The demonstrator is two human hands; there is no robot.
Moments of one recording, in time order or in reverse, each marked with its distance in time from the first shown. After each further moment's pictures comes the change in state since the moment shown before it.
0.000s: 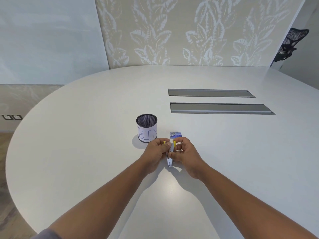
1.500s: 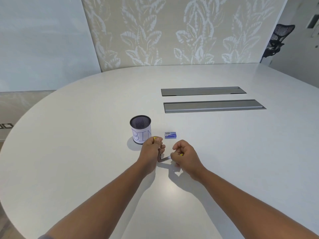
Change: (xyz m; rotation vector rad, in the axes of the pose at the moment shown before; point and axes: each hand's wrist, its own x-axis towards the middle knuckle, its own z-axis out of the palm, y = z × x) left_hand 0.012 -0.003 0.009 0.005 0.179 0.017; right_hand -0.017 0.006 -0.012 -0.200 0.116 -0.117
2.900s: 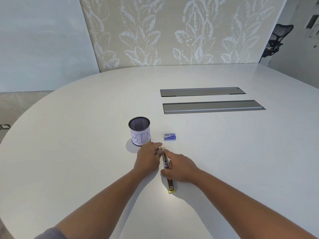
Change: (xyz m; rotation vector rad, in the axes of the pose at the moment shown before) left_hand 0.016 -0.023 -0.026 1.086 0.017 0.584; right_hand 0.001 -0.015 0.017 -0.940 -0.280 -0.012
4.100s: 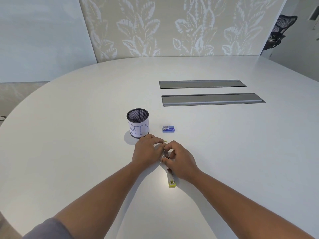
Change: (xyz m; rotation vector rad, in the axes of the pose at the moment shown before) left_hand -0.005 0.003 -0.001 -0.026 0.025 -0.010; right_hand -0.012 0.017 0.026 0.354 0.322 -0.017
